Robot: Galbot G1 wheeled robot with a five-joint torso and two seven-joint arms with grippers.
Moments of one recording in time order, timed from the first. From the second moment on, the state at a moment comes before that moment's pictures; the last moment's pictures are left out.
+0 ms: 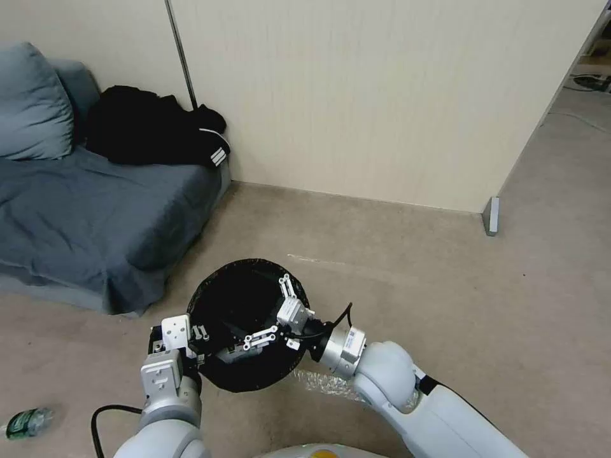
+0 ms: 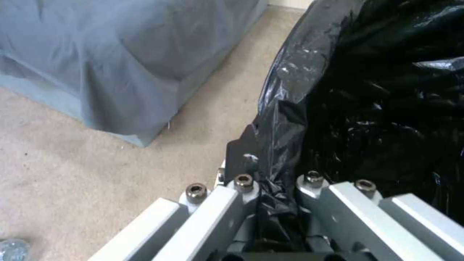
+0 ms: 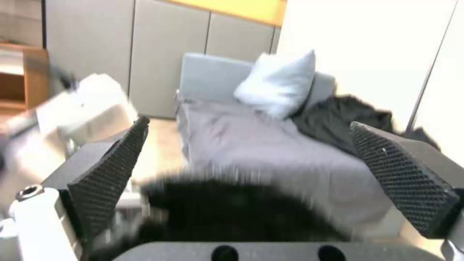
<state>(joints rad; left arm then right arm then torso) 1.79 -1.52 -0.43 -2.44 -0.08 0.60 -0.42 -1.07 1.15 -0.19 1.94 0.22 0.17 -0.33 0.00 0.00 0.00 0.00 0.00</state>
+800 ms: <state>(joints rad) 1.78 -1.51 -0.46 -2.41 -0.08 0.55 -0.41 -1.47 1.32 0.16 2.25 -0.02 0.15 -0.06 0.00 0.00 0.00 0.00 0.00</state>
